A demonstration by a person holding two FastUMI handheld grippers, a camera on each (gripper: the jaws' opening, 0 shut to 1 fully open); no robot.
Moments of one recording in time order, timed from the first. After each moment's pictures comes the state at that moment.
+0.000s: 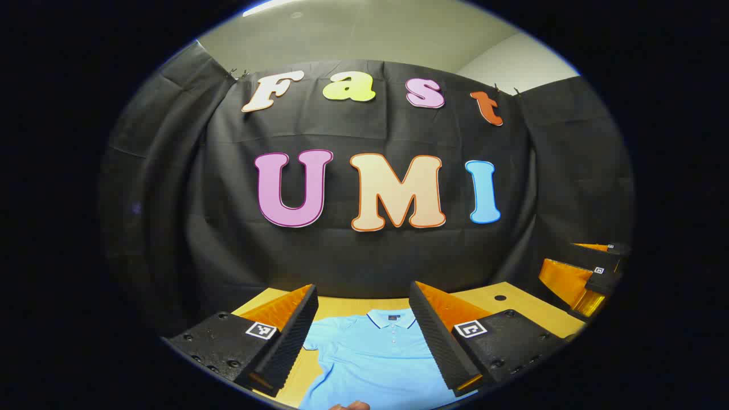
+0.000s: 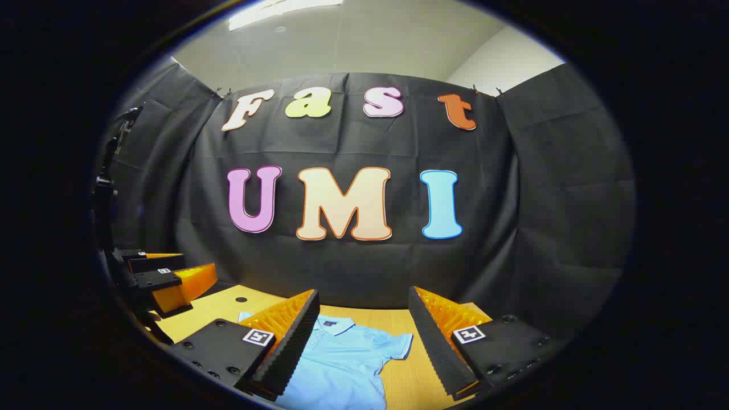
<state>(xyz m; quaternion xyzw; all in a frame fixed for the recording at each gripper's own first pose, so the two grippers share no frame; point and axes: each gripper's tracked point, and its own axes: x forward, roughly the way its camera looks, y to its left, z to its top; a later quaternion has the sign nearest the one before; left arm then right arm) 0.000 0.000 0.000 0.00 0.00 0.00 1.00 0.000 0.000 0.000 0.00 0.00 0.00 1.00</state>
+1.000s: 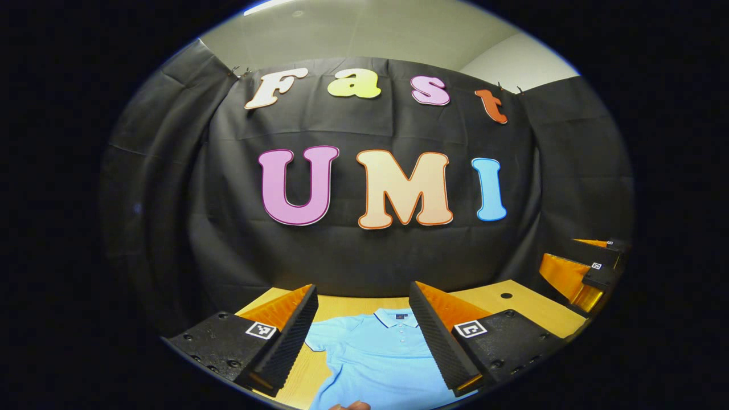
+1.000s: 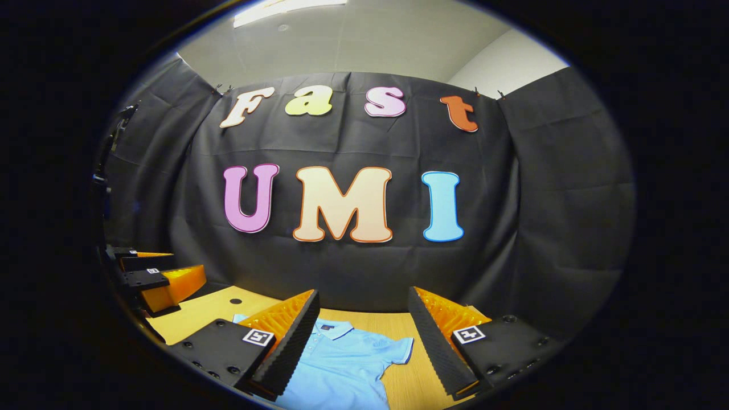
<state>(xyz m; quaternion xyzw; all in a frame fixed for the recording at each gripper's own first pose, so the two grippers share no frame) 0.015 0.018 -0.008 0.00 0.01 0.00 1.00 0.033 0.007 -0.005 -0.01 -0.01 -0.02 1.00</state>
